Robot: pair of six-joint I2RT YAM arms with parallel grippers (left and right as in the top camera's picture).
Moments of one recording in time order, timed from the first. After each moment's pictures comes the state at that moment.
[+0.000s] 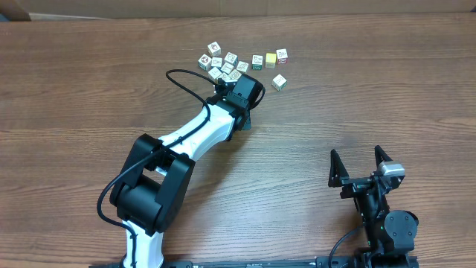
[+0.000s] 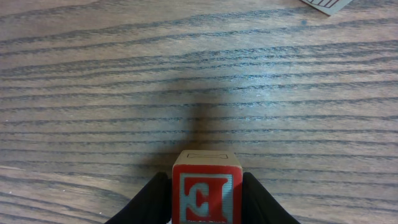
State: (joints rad) left arm -0.56 2.03 1.37 -0.55 -0.30 -0.62; right arm 0.03 0.01 0.02 -0.03 -0.09 0.12
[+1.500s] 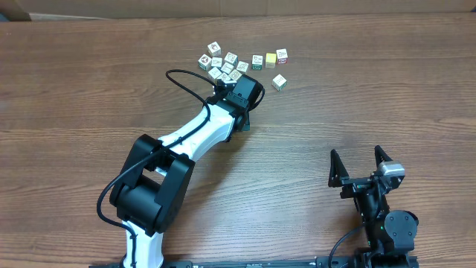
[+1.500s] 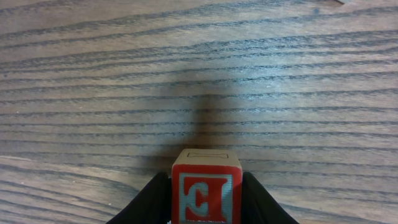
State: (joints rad) left arm -0.56 2.03 1.37 -0.59 -0.30 -0.62; right arm 0.03 0.01 0.02 -0.03 -0.09 0.12
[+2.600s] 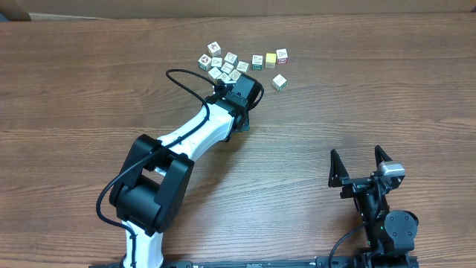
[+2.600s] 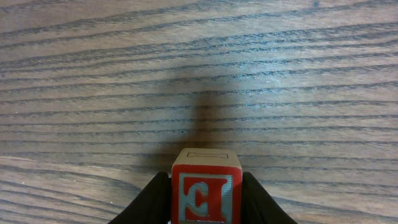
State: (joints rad) left arm -0.56 2.03 1.38 -0.60 -0.28 -0.60; right arm 0.03 0.01 0.02 -0.03 -0.09 0.12
